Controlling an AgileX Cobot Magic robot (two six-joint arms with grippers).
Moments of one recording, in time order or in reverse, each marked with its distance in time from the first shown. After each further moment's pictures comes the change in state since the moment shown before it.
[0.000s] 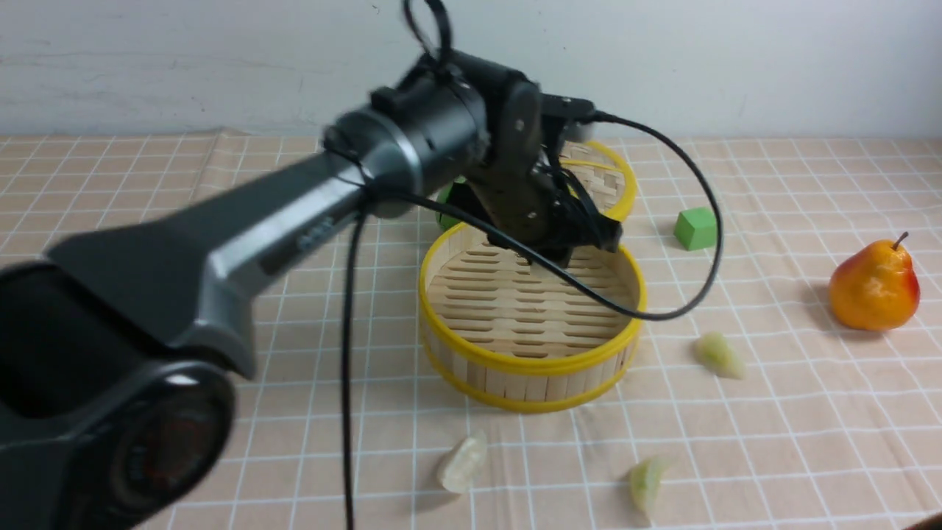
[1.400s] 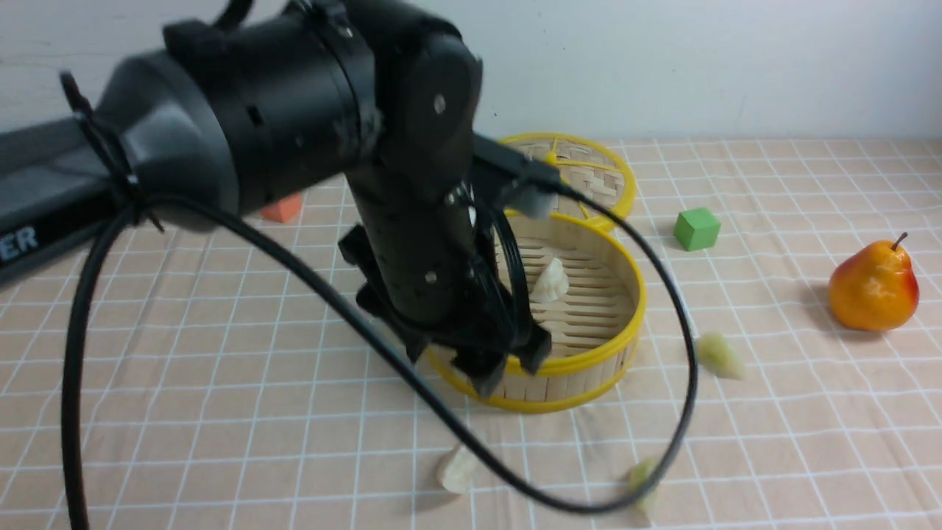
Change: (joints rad) right arm 0.000 -0.087 0.000 -0.302 -0.077 0.130; left arm -0.109 -0.550 0.642 0.003 0.274 0.115
